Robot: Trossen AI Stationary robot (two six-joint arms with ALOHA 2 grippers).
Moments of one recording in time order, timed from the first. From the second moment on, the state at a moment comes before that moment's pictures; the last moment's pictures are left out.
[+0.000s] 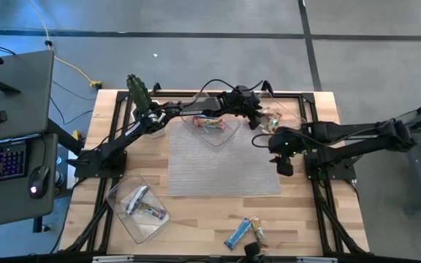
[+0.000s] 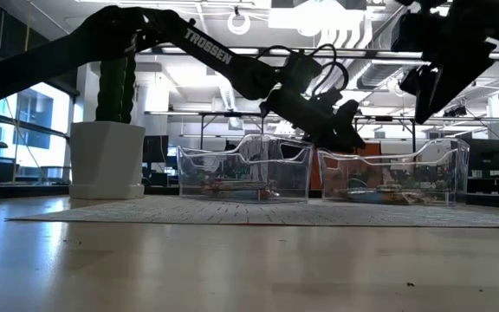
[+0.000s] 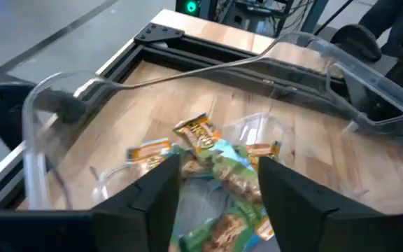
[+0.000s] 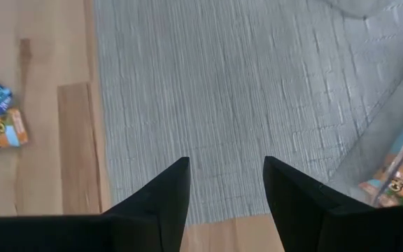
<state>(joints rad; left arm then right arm) 0.36 2.48 2.12 -0.06 0.15 -0.08 -0.04 0.99 0.77 -0.85 -0.06 0.13</state>
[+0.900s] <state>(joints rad) 0.35 1.91 2.12 -0.87 0.30 0.02 0.61 1.23 0.77 -0.50 0.07 0.12</state>
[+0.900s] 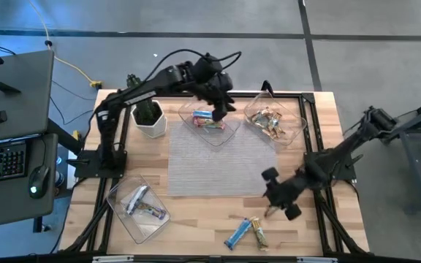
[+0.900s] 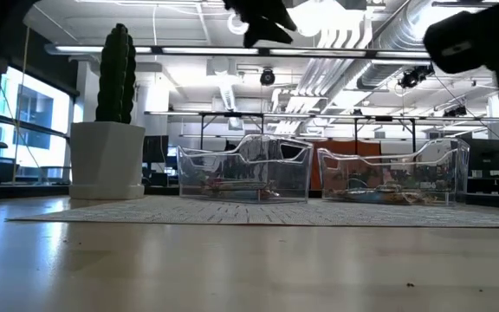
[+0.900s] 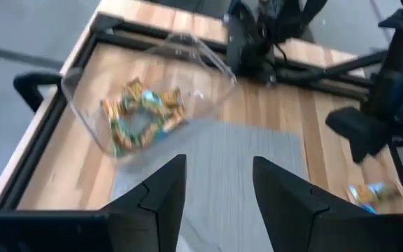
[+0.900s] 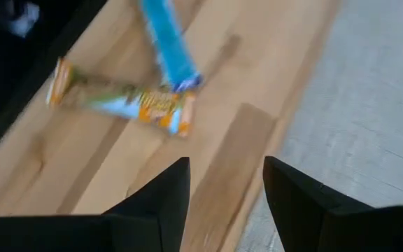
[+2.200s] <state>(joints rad) 0.07 1.89 2.11 -1.14 0.30 -0.11 0.67 1.72 0.88 -0.10 -0.04 -0.63</state>
